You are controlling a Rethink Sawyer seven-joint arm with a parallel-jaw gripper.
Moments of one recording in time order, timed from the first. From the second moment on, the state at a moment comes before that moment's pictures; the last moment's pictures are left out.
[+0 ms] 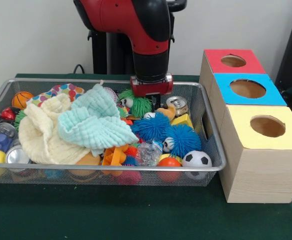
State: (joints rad) arm -0.42 -0.43 0.11 2.02 -0.02 -0.02 1.32
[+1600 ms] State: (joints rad) arm -0.39 -0.52 0.08 2.01 0.02 0.23 1.32
